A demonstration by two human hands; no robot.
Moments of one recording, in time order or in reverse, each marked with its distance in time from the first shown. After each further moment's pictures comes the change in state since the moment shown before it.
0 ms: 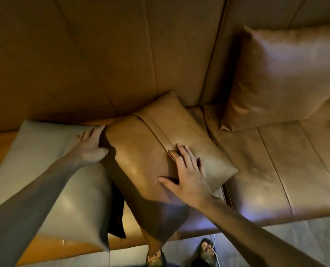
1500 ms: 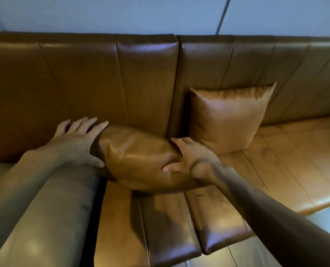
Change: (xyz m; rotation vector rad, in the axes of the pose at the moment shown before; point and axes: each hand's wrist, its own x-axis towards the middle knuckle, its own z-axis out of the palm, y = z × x) left_hand -0.056 0.101 -0.093 0.669 0.214 0.382; right_hand 0.000 -0.036 -0.220 -0.213 -0.130 0.180
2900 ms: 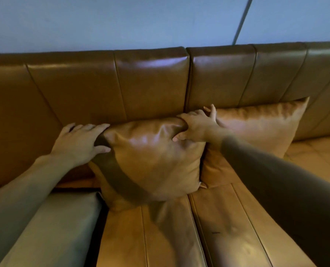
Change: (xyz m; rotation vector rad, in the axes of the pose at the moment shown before) left_hand 0.102 -0.008 -0.023 -0.073 0.217 -0.117; right_hand 0.188 0.039 -0.075 -0.310 0.254 -0.068
